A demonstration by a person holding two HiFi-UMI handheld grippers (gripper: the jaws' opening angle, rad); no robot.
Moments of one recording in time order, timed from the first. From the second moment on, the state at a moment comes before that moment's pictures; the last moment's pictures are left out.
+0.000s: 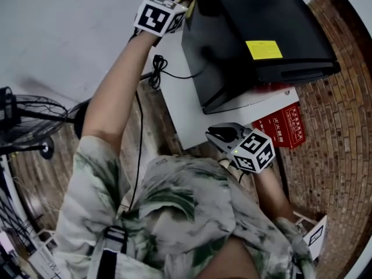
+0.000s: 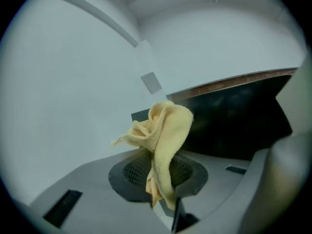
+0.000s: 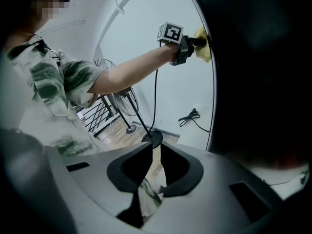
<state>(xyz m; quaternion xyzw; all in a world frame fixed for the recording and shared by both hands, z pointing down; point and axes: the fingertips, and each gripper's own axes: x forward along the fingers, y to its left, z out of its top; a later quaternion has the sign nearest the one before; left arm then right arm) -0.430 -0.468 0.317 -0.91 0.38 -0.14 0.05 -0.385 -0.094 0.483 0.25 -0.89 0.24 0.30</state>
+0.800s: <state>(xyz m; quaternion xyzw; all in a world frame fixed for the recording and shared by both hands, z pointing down) -0.418 -0.477 0.471 -0.91 0.37 -0.19 -0.05 -0.354 -0.084 0.498 0.29 -0.87 0.26 0.31</state>
